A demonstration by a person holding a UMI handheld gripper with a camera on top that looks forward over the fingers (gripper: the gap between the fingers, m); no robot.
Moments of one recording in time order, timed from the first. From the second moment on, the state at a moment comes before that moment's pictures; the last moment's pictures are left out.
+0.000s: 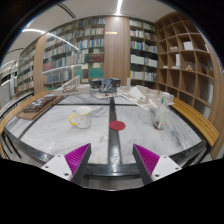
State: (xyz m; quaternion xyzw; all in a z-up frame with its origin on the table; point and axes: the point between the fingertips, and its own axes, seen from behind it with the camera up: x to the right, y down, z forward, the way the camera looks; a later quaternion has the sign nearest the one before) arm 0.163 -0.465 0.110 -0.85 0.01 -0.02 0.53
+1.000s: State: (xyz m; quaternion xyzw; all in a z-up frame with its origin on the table) arm 0.472 -0.184 0.079 -0.77 0.08 -0.13 0.61
